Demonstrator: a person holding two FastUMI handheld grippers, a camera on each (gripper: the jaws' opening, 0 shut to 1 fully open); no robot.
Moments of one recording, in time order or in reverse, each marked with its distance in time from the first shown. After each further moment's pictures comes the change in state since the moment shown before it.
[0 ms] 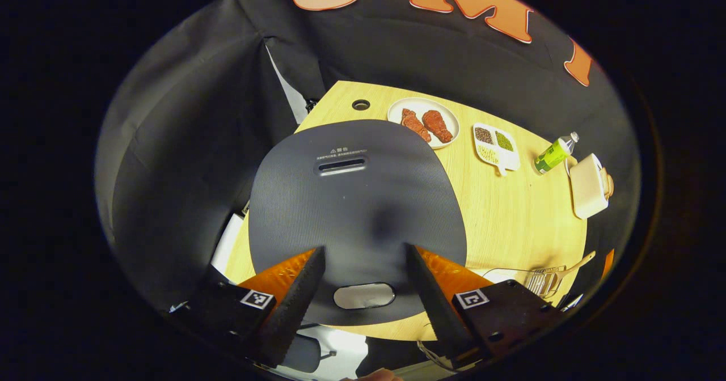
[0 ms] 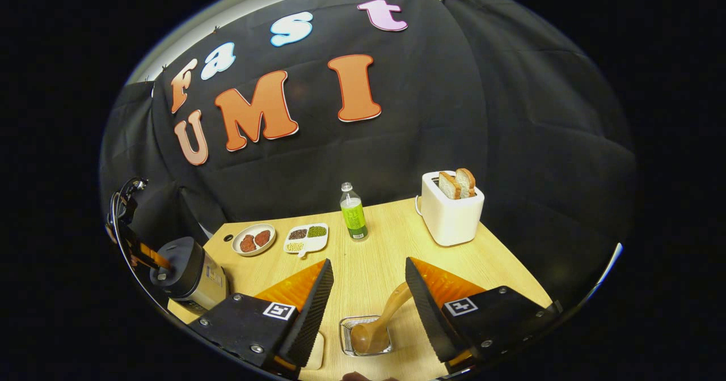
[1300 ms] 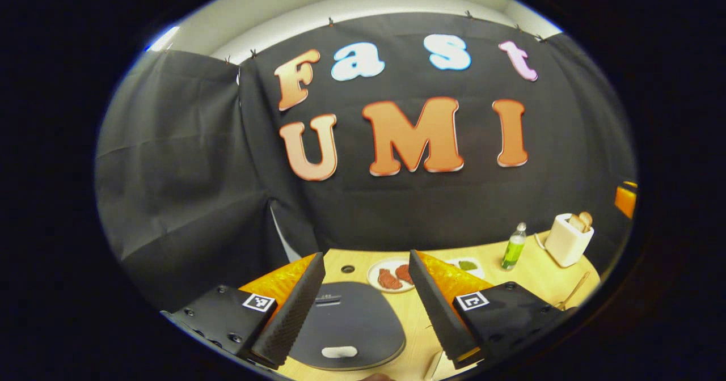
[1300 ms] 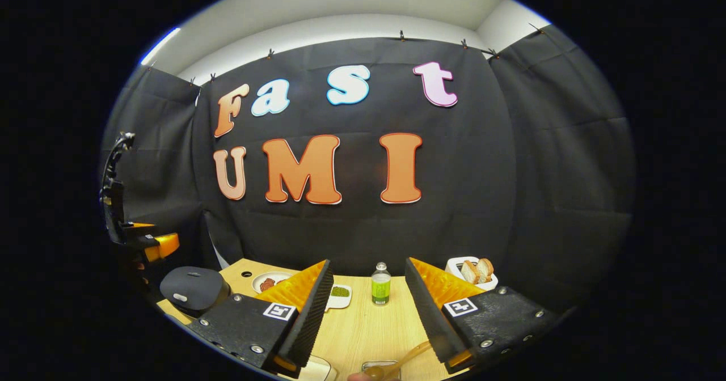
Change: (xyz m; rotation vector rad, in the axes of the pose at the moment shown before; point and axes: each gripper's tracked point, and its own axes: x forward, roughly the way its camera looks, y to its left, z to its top) left arm -0.199 -0.067 0.107 0.137 -0.990 -0.040; right arm -0.059 0.086 0.141 -0.157 -0.361 0.119
